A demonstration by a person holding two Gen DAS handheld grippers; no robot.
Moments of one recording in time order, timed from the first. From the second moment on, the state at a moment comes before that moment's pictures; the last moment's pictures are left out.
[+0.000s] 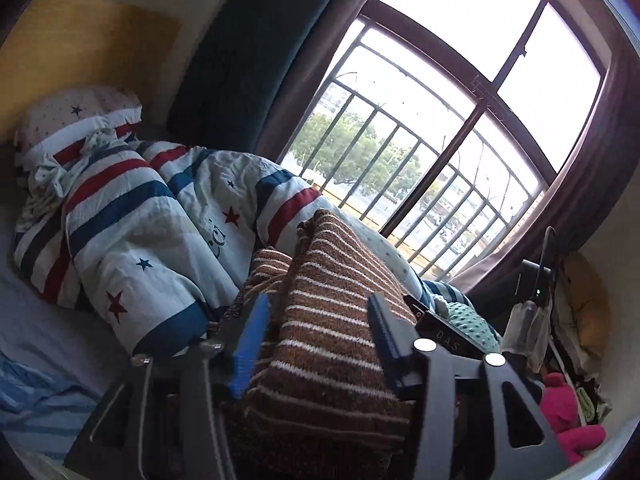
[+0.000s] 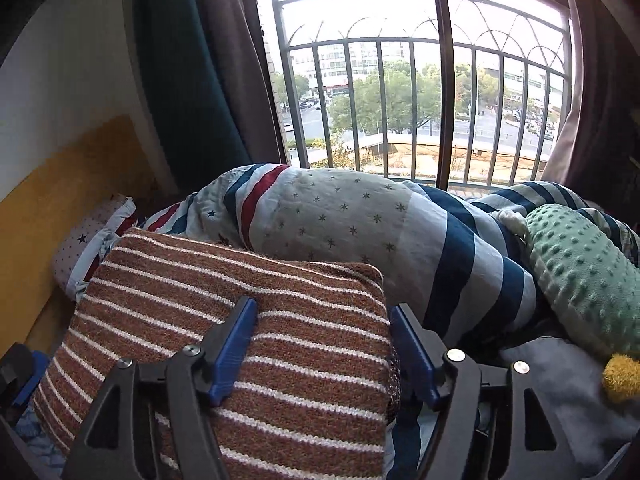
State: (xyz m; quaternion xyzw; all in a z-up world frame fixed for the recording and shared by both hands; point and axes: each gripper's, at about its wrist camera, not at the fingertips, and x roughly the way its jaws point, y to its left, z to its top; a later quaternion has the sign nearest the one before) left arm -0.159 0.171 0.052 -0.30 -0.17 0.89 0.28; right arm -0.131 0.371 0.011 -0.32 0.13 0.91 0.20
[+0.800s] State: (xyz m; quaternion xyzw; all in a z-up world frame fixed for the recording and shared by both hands) left arm -0.033 0.123 0.064 -0.34 -0.06 0.90 0.28; right arm 0.033 0.281 0.014 -0.31 0.14 0.94 0.02
